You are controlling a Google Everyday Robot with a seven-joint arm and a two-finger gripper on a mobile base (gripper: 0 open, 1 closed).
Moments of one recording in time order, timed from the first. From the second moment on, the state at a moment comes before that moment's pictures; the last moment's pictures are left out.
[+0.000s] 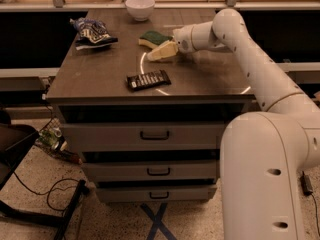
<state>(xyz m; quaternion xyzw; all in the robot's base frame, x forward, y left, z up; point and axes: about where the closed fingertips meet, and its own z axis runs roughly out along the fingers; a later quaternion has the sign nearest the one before) 0.856 -0.029 0.833 -0.42 0.72 0.25 0.49</state>
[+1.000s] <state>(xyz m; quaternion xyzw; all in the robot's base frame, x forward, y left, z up) 0.856 -0.019 0.827 -0.42 0.72 0.26 0.49</state>
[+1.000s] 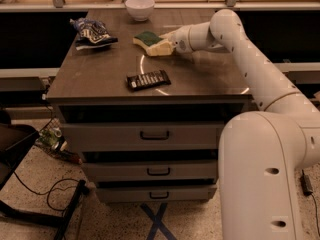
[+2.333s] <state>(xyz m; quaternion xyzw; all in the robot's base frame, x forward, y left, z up) 0.856 -0.019 0.831 -0.42 0.72 0.26 0.49</state>
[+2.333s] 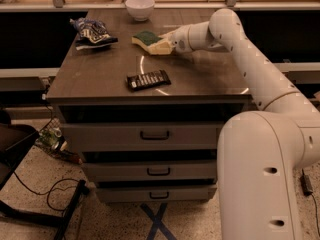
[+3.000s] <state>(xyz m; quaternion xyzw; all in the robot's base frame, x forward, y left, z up) 0.837 -0.035 0.917 -0.45 0.70 0.22 0.51</state>
